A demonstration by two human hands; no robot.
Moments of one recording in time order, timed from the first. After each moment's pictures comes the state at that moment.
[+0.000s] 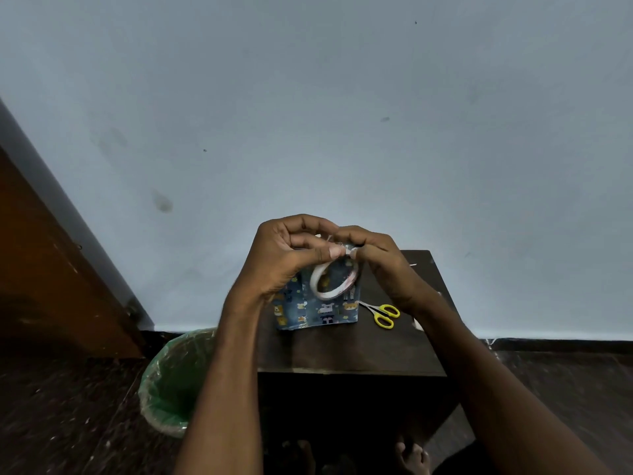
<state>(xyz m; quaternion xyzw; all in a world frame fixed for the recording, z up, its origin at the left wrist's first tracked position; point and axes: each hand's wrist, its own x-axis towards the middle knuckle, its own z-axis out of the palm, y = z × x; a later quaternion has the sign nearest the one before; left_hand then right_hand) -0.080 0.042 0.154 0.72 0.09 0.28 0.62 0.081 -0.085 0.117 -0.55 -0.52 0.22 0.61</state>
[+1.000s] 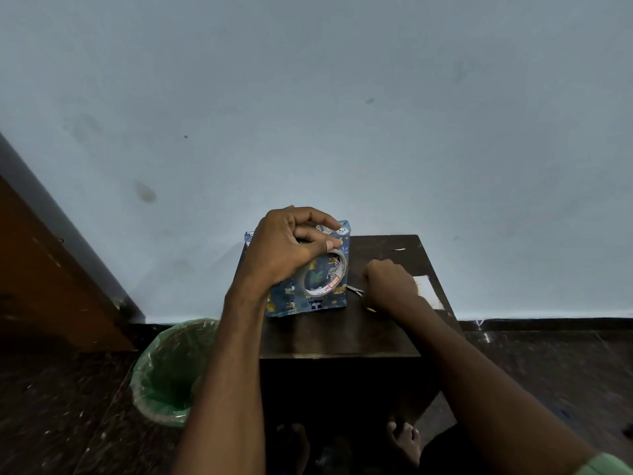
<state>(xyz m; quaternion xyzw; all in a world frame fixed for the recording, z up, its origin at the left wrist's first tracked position) -0.062 0.038 0.139 0.83 0.10 0.26 0.49 0.094 -0.101 0.055 -0.93 -0.36 0.08 0.07</state>
